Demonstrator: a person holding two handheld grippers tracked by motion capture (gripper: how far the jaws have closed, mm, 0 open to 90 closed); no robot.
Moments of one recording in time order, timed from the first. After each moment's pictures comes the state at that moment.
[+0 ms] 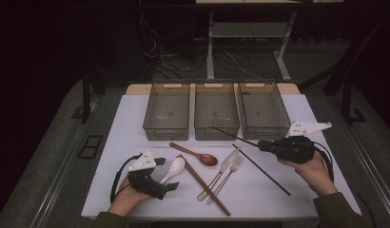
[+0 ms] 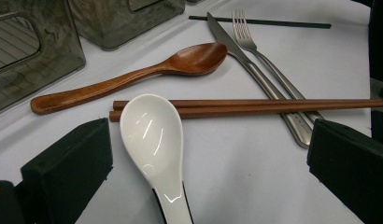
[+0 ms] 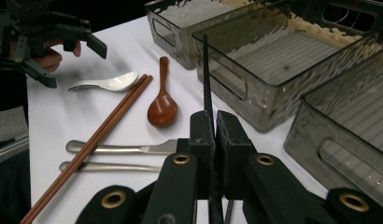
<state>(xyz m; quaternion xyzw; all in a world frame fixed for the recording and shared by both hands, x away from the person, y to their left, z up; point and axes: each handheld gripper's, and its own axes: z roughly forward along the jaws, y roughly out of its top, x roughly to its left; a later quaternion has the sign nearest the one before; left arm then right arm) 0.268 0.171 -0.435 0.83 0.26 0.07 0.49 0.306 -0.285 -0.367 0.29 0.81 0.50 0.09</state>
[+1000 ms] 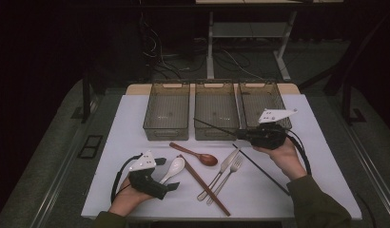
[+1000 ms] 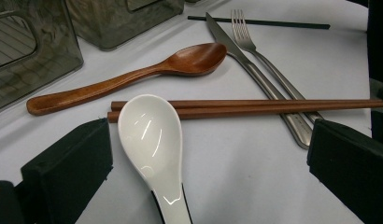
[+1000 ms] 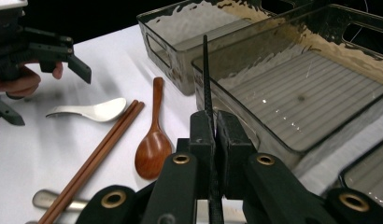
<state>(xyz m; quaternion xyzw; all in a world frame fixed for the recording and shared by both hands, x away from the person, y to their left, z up) 0.269 0.171 -0.437 0.83 0.26 0.07 0.49 0.347 -0.224 -0.365 0.28 0.82 0.49 0.09</state>
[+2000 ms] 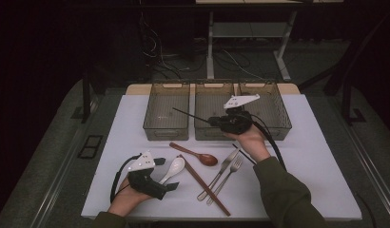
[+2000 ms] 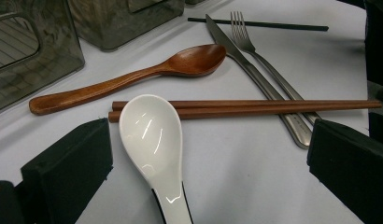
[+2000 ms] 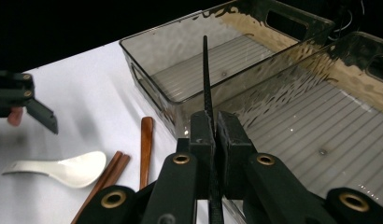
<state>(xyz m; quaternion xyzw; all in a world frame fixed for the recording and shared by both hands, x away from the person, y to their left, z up) 0.267 0.173 -0.436 0.83 0.26 0.07 0.49 0.392 -0.142 -0.358 0.29 0.83 0.47 0.11</state>
